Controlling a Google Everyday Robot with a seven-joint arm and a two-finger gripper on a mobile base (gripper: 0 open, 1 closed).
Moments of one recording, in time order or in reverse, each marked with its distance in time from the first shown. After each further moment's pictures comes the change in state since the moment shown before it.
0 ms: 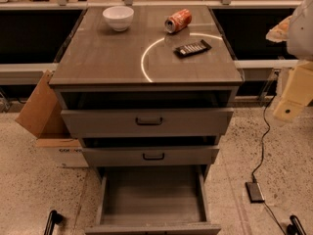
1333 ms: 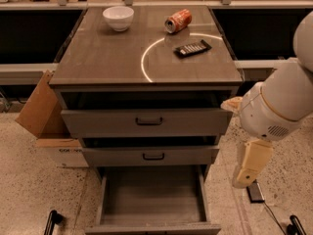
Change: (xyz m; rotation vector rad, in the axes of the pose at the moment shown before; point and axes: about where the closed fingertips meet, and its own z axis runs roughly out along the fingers) arm -0.010 0.089 0.124 -0.222 -0.133 -0.107
